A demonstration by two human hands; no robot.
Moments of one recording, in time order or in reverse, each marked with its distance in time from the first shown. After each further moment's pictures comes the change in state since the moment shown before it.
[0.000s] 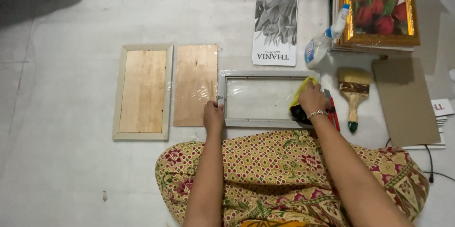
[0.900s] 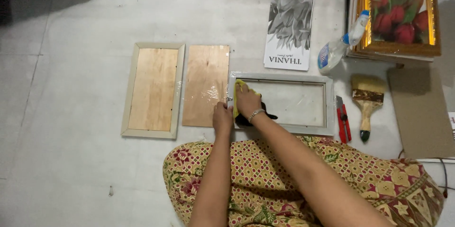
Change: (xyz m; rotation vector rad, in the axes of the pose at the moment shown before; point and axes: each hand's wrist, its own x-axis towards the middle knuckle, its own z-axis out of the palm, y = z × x) left_hand 0.001 -0.003 0.002 0.013 0.013 0.037; right_hand -0.064 -0.246 0.053 -0.061 0.103 -0.652
